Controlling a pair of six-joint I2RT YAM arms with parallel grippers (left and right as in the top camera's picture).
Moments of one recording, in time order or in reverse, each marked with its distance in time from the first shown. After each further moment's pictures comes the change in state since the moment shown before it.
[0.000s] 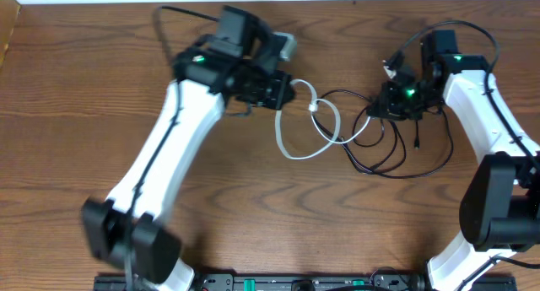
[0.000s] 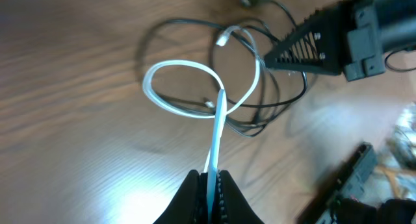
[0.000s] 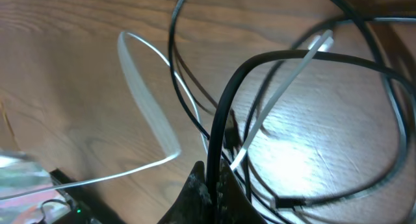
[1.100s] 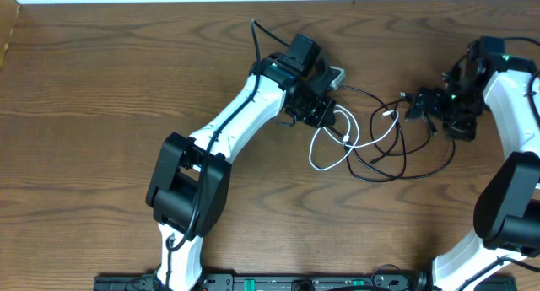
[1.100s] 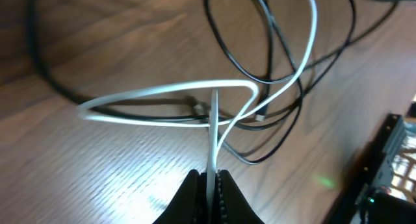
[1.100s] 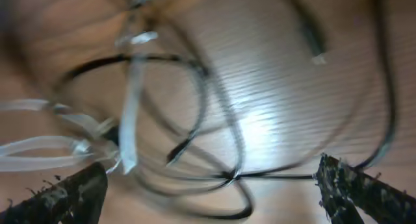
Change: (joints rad) left arm -0.135 0.280 -0.002 0.150 0.018 0.026; right arm -0.179 0.000 0.071 -0.180 0.293 0.109
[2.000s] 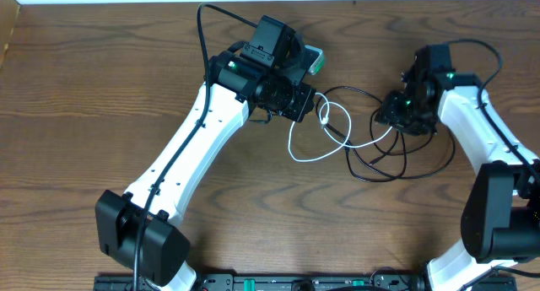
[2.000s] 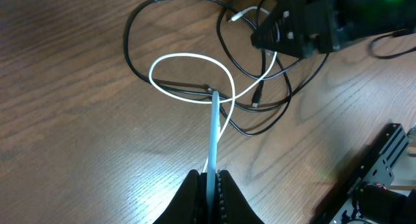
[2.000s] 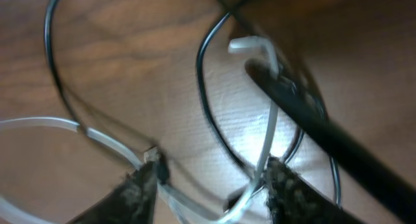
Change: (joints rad) left arm 0.034 -0.286 0.016 -0.179 -0.136 0.000; right arm 0.219 -0.061 -0.258 0.401 0.051 0.231
